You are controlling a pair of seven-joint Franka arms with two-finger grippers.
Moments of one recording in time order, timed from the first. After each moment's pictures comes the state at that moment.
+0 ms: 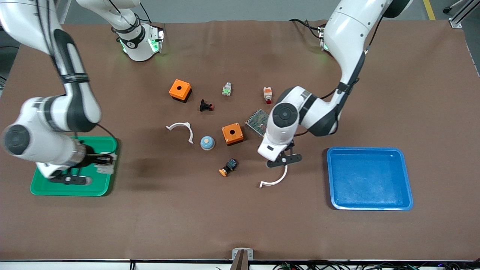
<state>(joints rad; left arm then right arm) -0.55 0.70 -0.11 -1.53 0.12 2.24 -0.91 0.09 0.45 0.00 -1.71 0.04 2.12 0.21</state>
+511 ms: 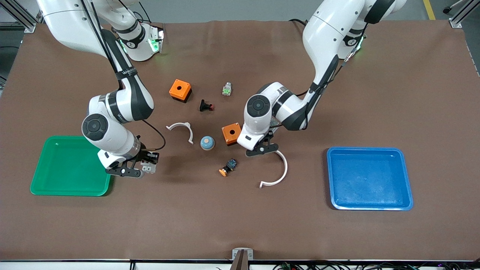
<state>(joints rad) -0.65 0.76 -0.12 -1.52 0.12 2.28 -1.03 0.25 0.46 0.00 -1.83 0.04 2.32 0.35</state>
